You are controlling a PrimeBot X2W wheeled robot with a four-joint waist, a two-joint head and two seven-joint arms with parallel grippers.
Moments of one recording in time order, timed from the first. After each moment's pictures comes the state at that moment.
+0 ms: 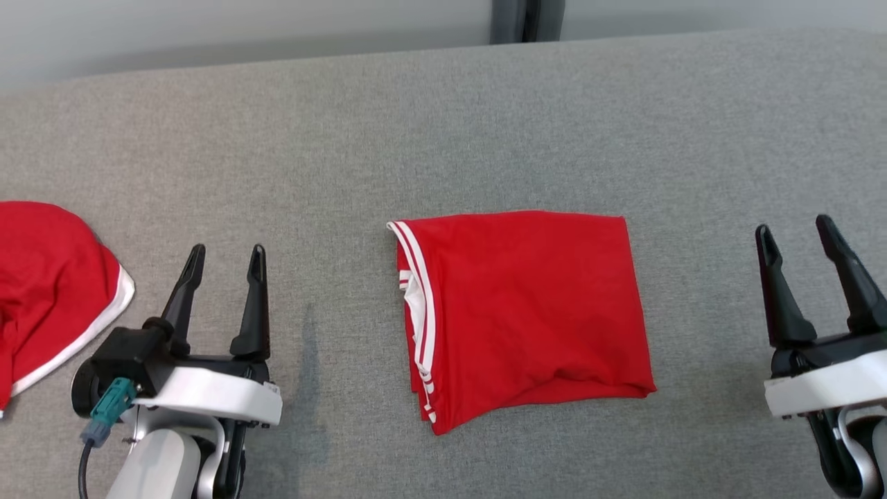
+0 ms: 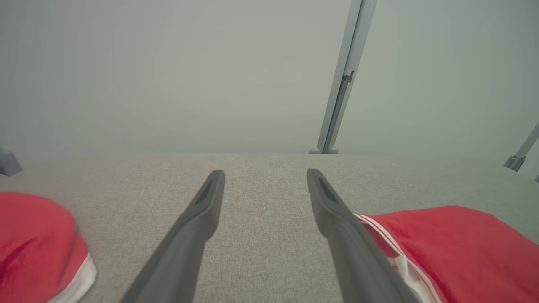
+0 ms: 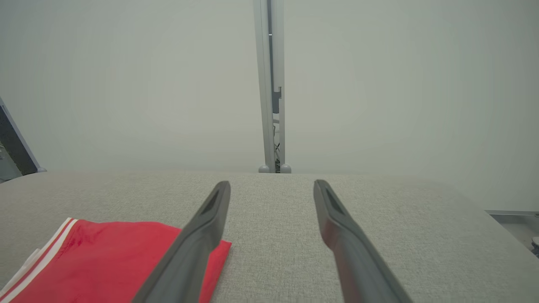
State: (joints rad) left arm -0.21 0.21 -0.23 0.16 -0.42 0.09 -0.26; right arm -0.18 -0.26 0.04 0.05 0.33 0.13 -0.19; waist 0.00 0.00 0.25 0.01
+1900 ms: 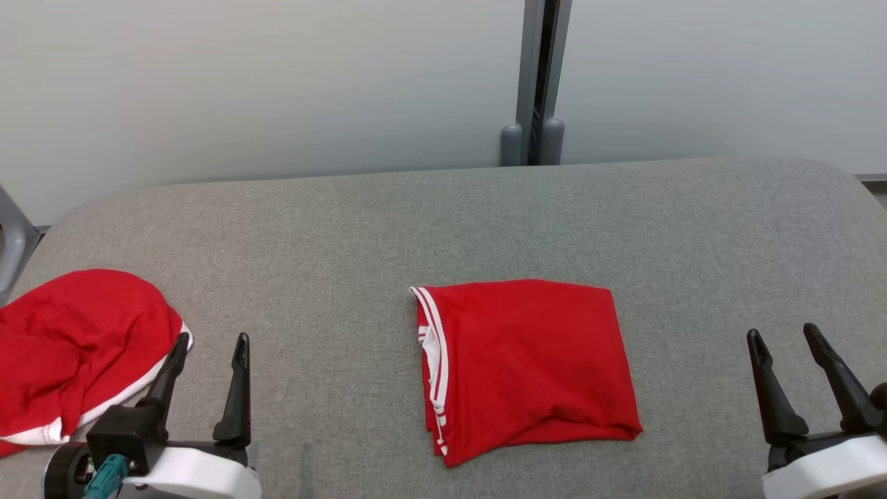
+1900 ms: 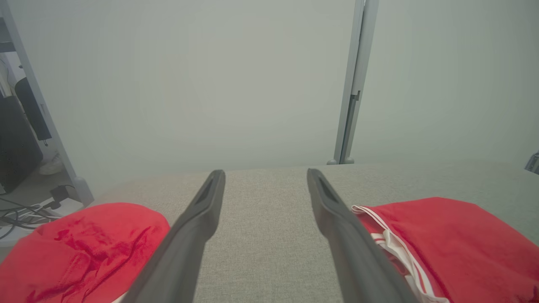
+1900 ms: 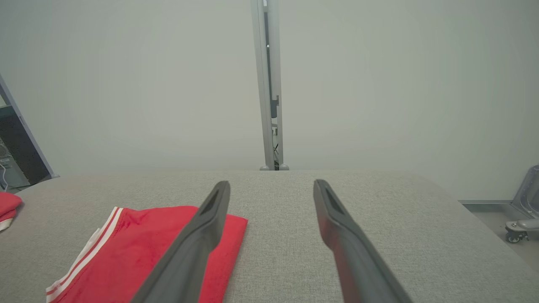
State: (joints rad) left arm 0.03 0.31 -0.24 0.01 -0.41 0.19 -0.18; right arm 0.07 -0.19 -0.02 -0.02 0.30 0.13 -0.09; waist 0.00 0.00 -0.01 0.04
